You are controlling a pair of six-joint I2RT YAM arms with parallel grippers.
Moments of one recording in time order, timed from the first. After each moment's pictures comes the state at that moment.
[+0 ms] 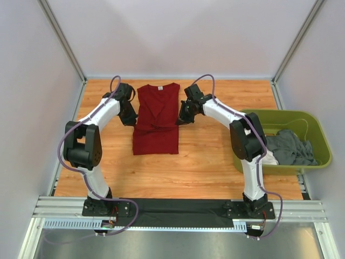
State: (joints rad) left arm -0.20 1.82 1.41 -0.79 -0.06 -0.68; right arm 0.51 2.10 1.65 -0.56 -0.30 0.72
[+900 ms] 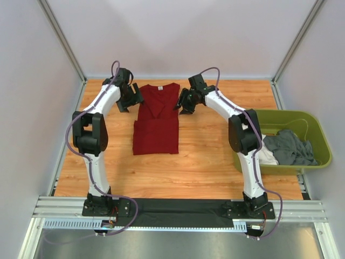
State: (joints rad) left arm -0.15 2.07 1.78 -0.79 0.01 -0.58; right arm 0.44 2.26 1.91 -0.58 -0.32 0.82
